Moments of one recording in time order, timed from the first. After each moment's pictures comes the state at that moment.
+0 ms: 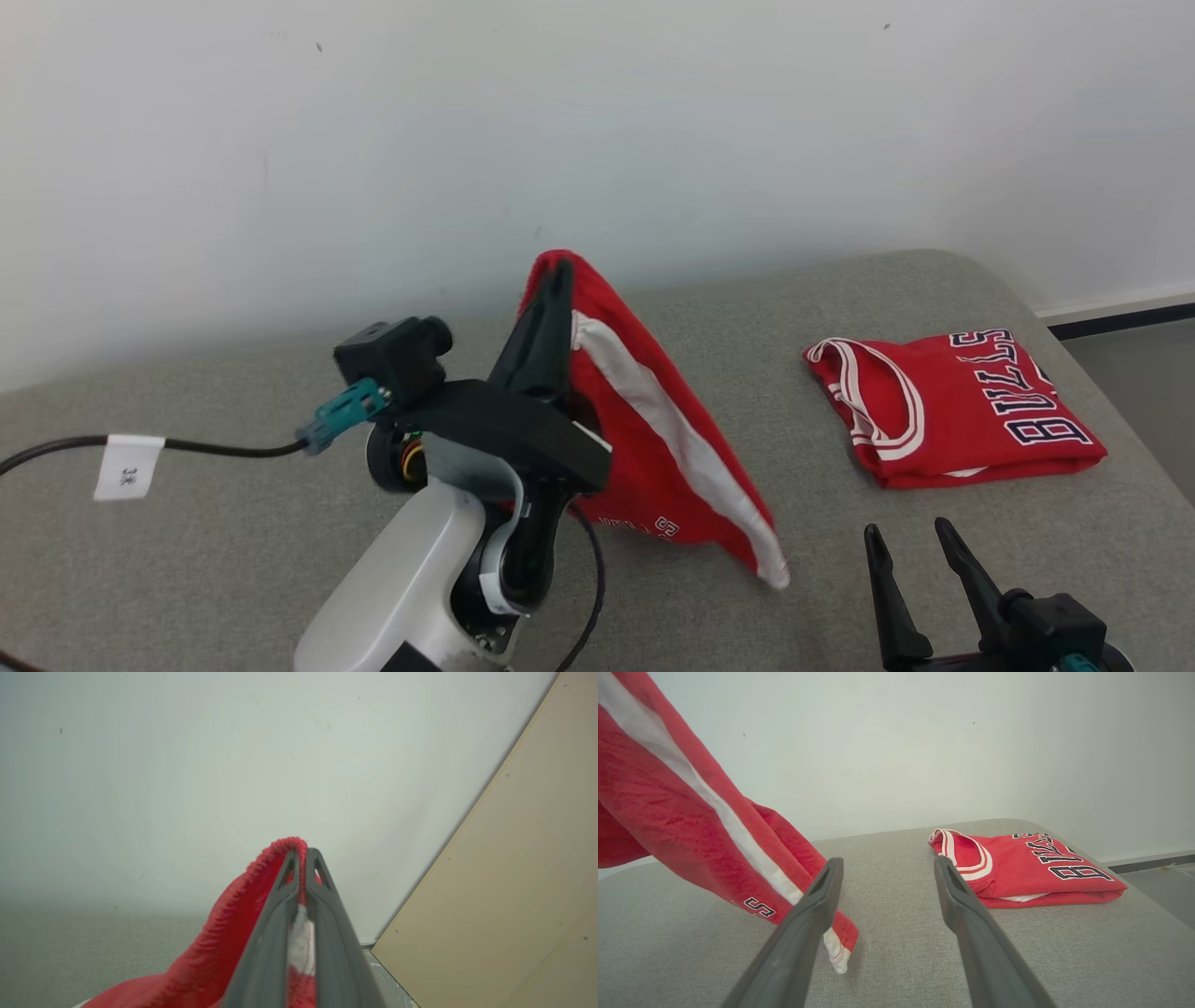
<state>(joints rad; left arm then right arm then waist) -0.60 0.08 -0.61 0.24 -0.93 0.20 -0.15 0.08 -0.05 0.03 0.08 0.14 0.13 -0.11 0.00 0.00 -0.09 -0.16</state>
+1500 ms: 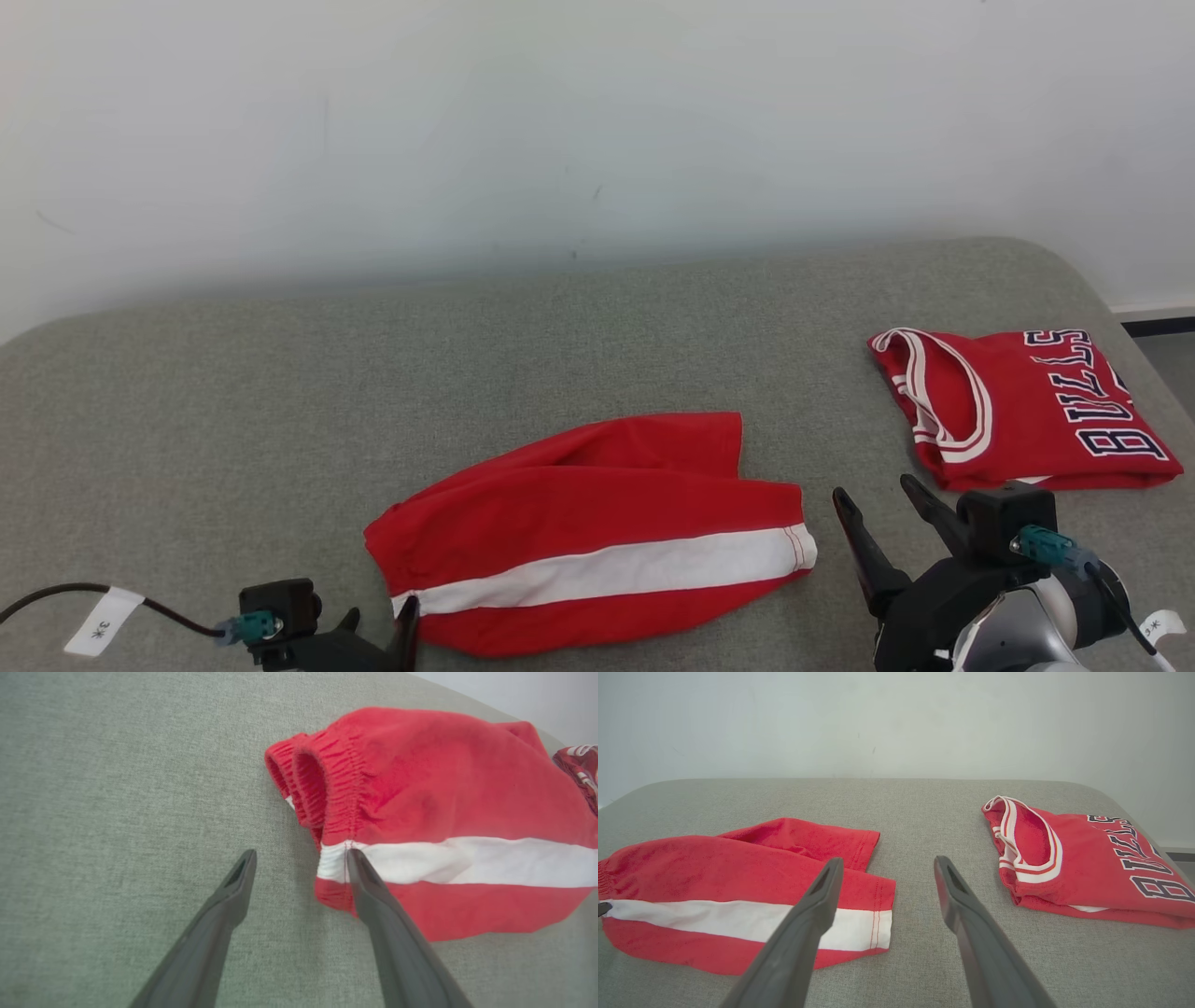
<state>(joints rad) -0.29 0.34 -0.63 0.55 -0.97 0.14 -0.01 -0.05 -0.12 0.08 0.00 0.18 0.13 0.32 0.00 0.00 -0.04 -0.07</state>
